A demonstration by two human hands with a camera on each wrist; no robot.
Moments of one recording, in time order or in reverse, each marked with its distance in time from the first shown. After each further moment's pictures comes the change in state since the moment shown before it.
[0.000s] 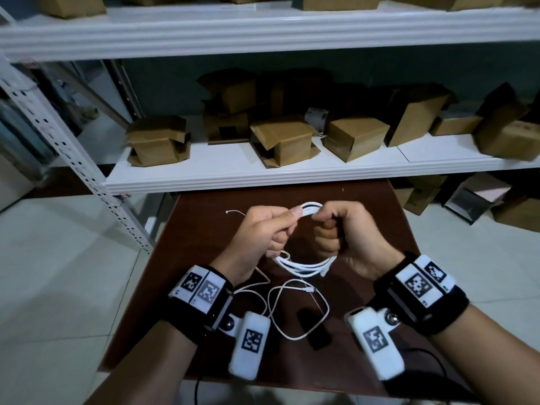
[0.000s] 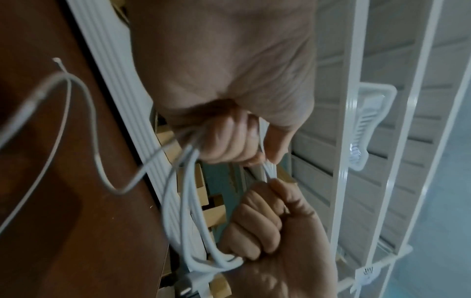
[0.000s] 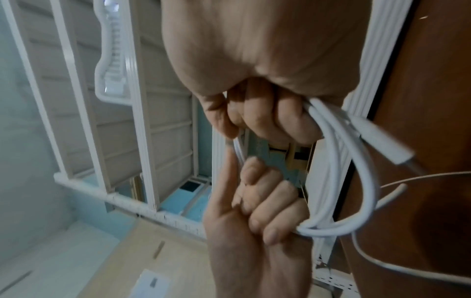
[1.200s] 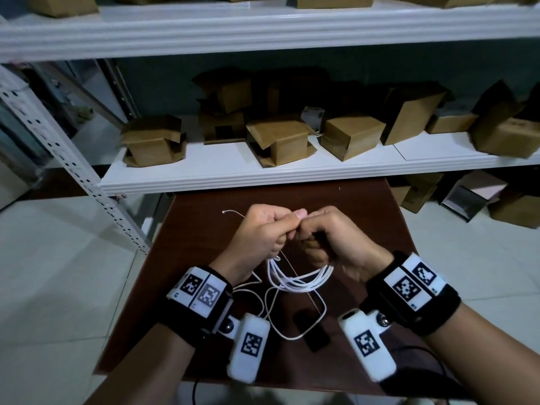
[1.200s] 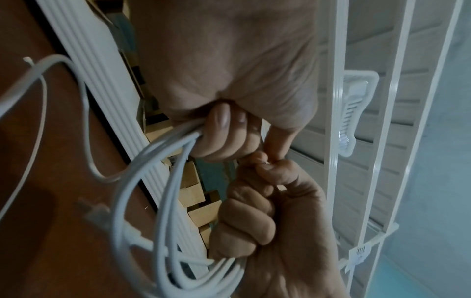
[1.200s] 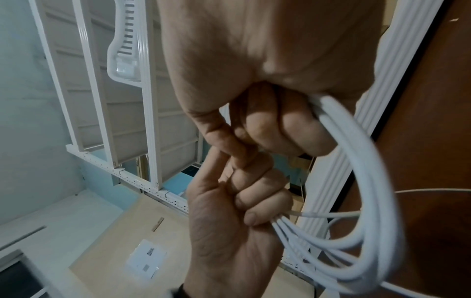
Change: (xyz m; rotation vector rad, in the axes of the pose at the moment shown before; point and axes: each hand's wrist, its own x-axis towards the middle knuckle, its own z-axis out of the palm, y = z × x) left_hand 0.000 0.002 0.006 0.059 -0.006 0.051; right_hand -0.007 0.001 0.009 -0.282 -0.051 -0.061
